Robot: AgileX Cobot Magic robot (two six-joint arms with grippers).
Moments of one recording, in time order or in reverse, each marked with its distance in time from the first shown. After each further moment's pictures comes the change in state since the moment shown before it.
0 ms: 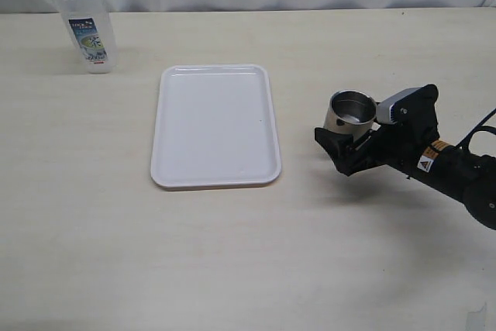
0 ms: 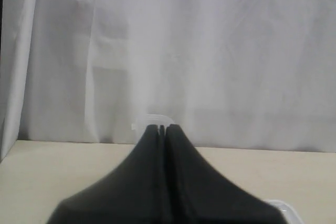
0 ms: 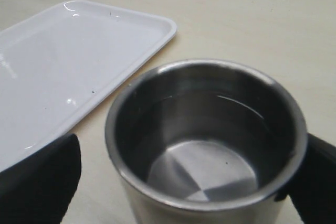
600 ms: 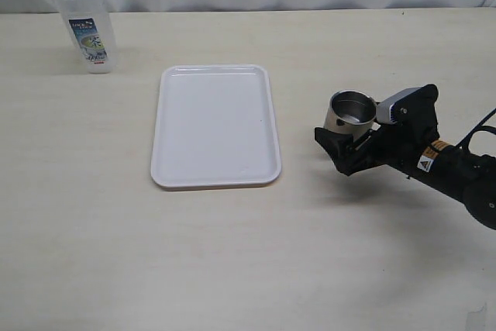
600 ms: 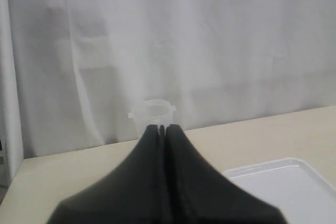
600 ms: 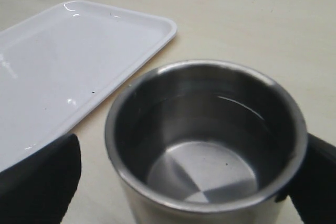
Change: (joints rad) left arm 0.000 -0.130 0.167 -0.563 -0.084 0.764; right arm 0.000 0.000 -0.001 0.000 0.000 0.000
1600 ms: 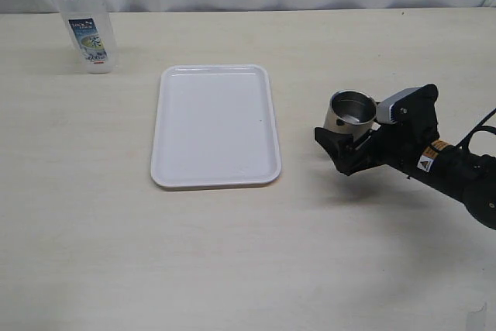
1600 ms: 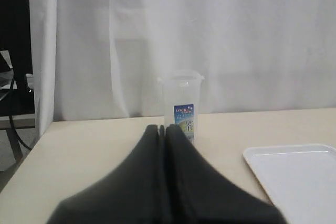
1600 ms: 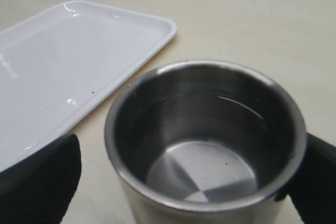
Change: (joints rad) left arm 0.117 -0.359 0.301 -0.107 0.014 0.048; right arm 0.000 0.000 0.000 0.000 0.000 0.000
